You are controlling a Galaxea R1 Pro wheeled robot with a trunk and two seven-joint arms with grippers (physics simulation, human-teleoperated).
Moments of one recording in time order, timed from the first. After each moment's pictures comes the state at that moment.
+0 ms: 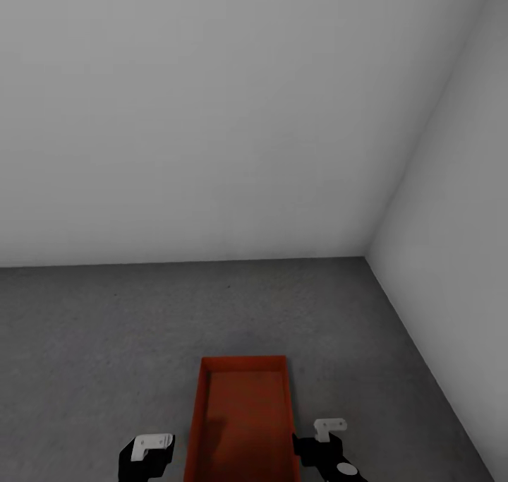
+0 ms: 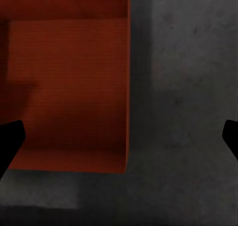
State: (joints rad) left arm -0.33 0.04 0.03 -0.30 0.00 -0.42 -0.01; right arm -0.48 0.11 0.02 -0.16 0.01 -0.20 -0.02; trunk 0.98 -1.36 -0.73
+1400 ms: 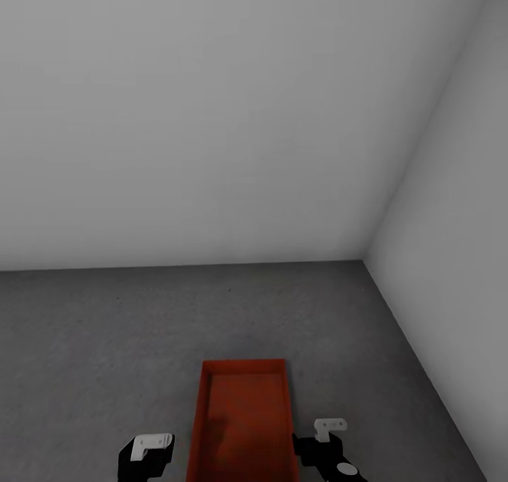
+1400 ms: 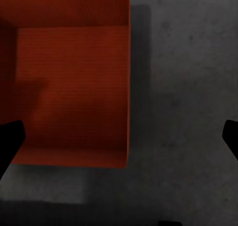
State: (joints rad) left arm -0.33 0.04 0.03 -0.30 0.00 -0.42 -0.01; right arm -0.48 0.11 0.02 -0.16 0.01 -0.20 -0.02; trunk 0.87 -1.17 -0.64
